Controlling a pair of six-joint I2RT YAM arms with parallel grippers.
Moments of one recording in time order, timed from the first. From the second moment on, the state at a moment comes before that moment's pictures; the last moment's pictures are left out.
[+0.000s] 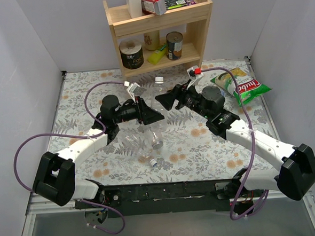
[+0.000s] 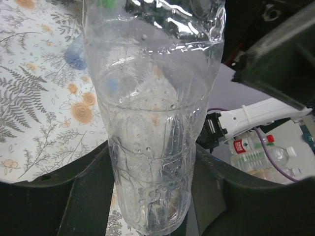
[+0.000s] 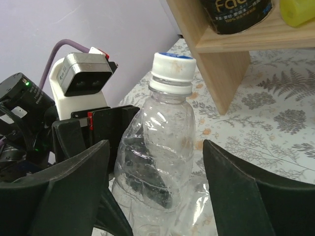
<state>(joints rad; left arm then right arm) -0.47 1.34 0.76 0.54 0.87 -0.74 0.70 1.23 0.90 0.38 -0.18 0.54</state>
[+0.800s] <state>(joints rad) -0.59 1.28 0.83 0.18 0.55 -0.39 0.70 1.36 1.34 -0.17 -0.03 0.37</state>
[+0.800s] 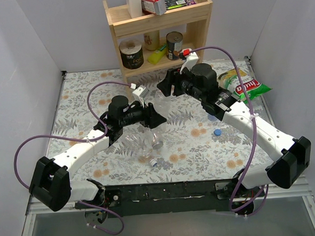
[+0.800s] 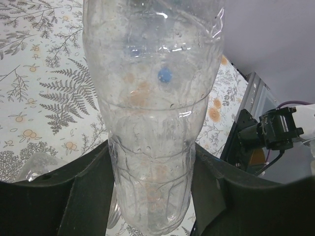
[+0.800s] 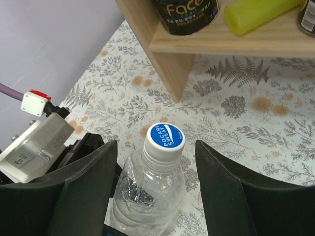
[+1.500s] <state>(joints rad) -0.60 1.28 0.83 0.16 0.52 -0.35 0.70 1.37 1.34 -0.19 -0.03 0.37</state>
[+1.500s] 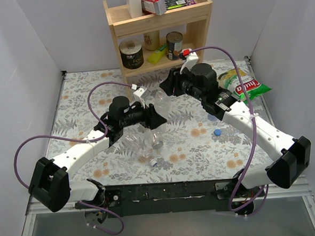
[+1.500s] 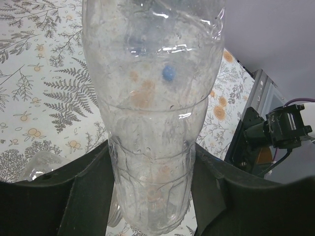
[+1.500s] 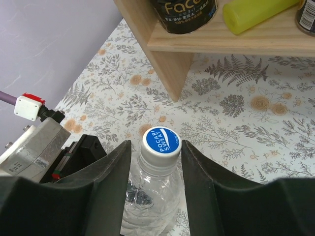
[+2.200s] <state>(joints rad) -0.61 1.28 0.84 0.12 0.51 -0.34 0.60 1.36 1.26 -0.09 -0.23 0.41</state>
